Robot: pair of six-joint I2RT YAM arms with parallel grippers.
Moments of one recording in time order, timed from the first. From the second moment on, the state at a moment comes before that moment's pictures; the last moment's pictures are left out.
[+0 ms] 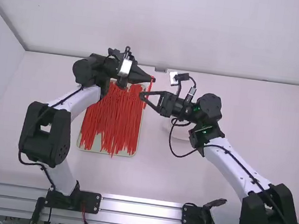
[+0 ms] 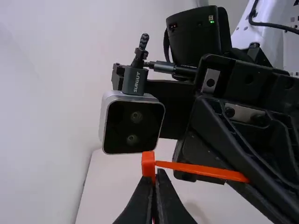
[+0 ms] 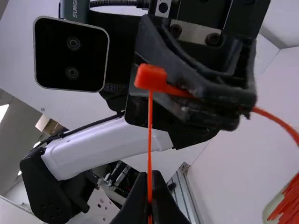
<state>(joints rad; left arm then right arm) -0.13 1.80 1.25 1.51 1.56 -0.52 0.46 1.38 0.83 0.77 -0.95 1.14</state>
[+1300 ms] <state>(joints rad) -0.16 1.80 1.25 1.51 1.56 -0.52 0.44 1.38 0.82 0.84 -0.94 1.18</state>
